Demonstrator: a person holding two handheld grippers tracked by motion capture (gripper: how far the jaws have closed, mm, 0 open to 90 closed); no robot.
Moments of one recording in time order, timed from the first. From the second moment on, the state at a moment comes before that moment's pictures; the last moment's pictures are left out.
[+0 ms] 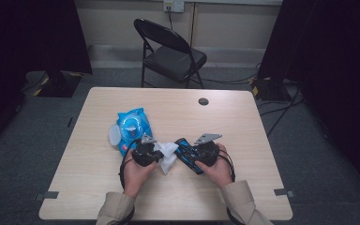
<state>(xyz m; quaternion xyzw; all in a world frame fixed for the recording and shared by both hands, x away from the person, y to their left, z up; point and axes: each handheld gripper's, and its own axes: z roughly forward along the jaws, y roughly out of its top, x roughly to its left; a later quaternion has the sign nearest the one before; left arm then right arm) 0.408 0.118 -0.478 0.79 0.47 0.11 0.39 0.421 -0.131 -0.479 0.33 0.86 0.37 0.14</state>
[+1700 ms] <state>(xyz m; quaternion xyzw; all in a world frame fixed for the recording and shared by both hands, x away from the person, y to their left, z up) 0.377 0.038 -0.494 0.84 0.39 0.05 0.38 0.421 -0.132 -0.480 0.33 0.86 0.37 0.13</state>
